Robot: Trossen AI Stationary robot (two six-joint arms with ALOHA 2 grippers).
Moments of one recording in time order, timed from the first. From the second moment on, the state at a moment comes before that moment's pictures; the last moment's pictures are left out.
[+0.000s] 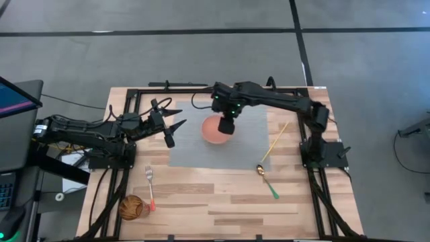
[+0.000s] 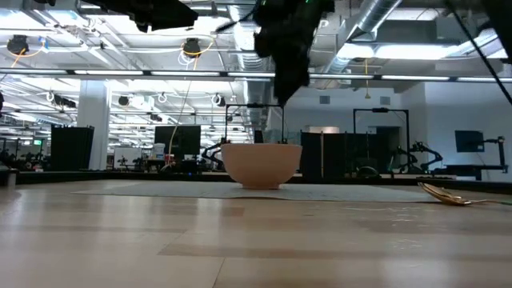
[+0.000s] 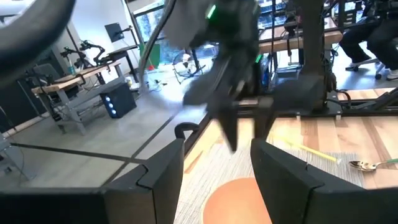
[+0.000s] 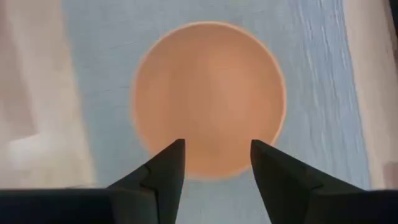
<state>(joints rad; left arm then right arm) -0.06 0.83 0.59 0.20 -0.48 0.25 -0.32 1.73 1.77 -1.13 -0.15 -0.05</state>
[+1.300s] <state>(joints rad) -0.06 0.83 0.59 0.15 -0.48 0.25 0.56 1.20 0.86 -0.94 -0.03 1.36</state>
